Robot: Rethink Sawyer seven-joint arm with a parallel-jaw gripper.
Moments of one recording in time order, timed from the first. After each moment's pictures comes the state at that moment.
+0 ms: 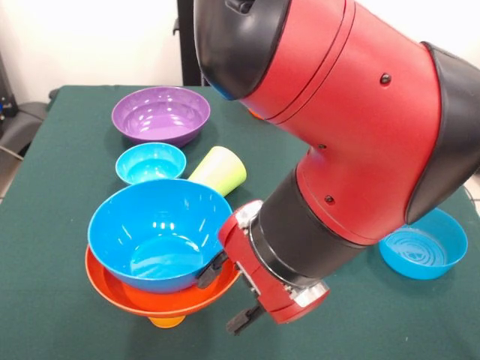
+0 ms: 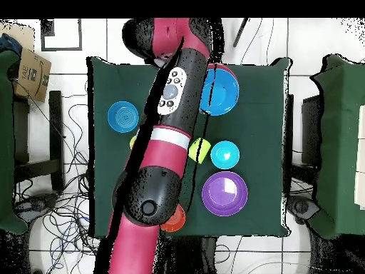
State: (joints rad) arm -0.18 0.31 -1.39 0.08 0.87 1.25 2.50
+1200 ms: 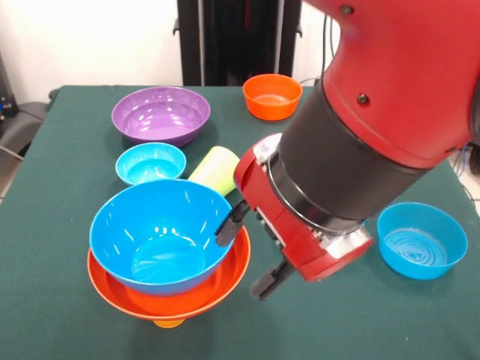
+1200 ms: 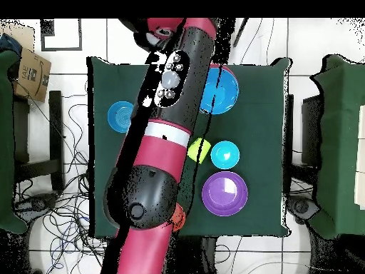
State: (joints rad) arm -0.24 0.21 -1.63 0.05 1.18 1.37 2.44
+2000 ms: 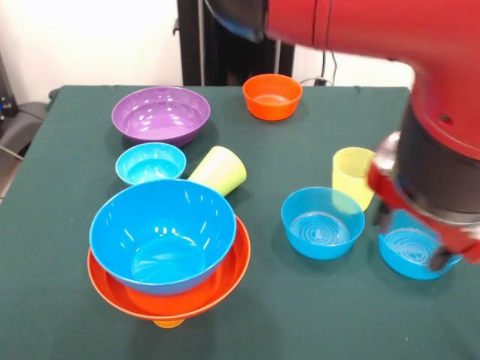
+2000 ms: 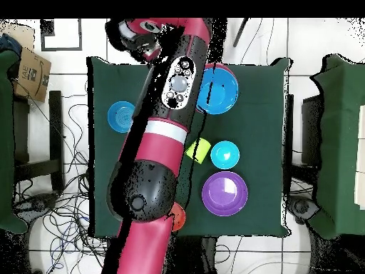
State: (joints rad) arm -0.24 0.27 -1.65 0.04 1.70 1.59 2.30
